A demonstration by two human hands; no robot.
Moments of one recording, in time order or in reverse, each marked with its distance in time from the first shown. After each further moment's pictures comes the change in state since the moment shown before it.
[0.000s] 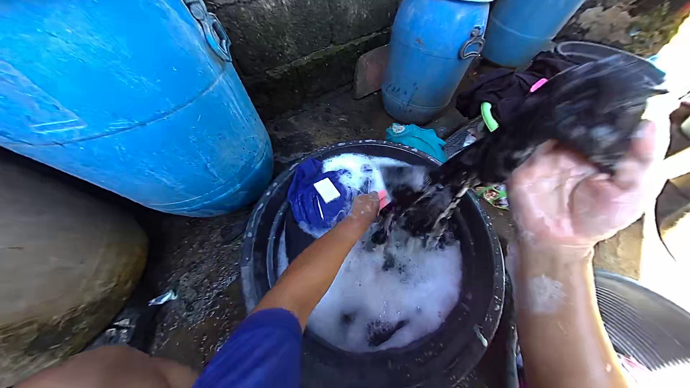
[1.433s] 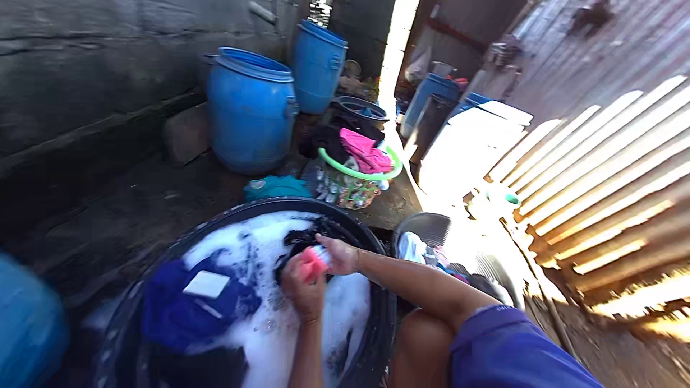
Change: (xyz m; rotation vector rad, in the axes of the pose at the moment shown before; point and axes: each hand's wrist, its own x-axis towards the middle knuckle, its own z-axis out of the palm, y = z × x) left_hand -0.094 0.051 0.062 -1.004 1.023 0.476; right_hand -0.071 0.084 -0.020 -0.629 0.580 1.117
